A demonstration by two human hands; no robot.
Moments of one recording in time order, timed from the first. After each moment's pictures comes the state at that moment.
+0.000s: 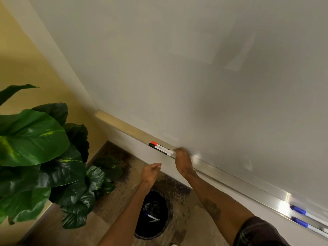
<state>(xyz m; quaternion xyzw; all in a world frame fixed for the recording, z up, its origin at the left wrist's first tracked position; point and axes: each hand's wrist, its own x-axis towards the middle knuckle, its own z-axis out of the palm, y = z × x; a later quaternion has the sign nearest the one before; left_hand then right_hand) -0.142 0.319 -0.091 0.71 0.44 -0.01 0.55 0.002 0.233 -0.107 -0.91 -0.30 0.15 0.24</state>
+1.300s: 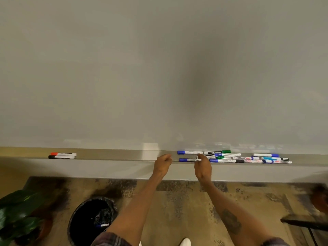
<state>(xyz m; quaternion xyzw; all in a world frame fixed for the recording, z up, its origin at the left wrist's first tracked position) 0.003 -0.119 -0.063 0.77 0.22 -0.16 0.58 0.022 -0.305 -0.080 -0.91 0.14 0.05 0.39</state>
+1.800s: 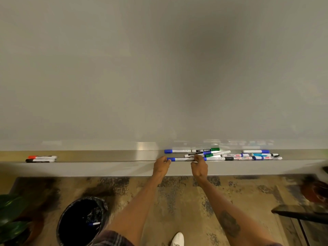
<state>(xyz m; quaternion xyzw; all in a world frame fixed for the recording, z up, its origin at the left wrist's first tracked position) 0.032 -0.181 -0.105 0.75 0.27 -0.21 0.56 0.044 -0.354 -0.111 -0.86 0.23 0.12 0.45</state>
